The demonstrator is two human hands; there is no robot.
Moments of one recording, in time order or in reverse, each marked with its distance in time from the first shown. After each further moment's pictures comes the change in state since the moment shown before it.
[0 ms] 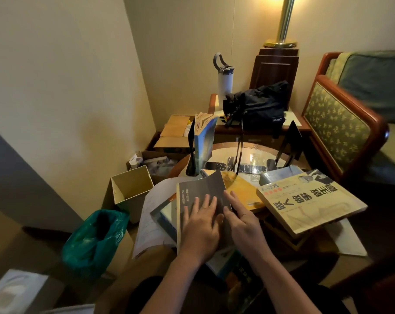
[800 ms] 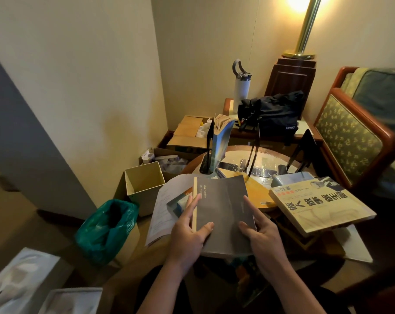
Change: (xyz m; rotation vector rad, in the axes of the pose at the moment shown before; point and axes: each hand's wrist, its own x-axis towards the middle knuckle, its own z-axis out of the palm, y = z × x) left_hand -0.066 -0.025 -0.048 -0.810 0.112 -0.213; right_hand -0.036 0.002 0.002 0.128 0.057 0.116
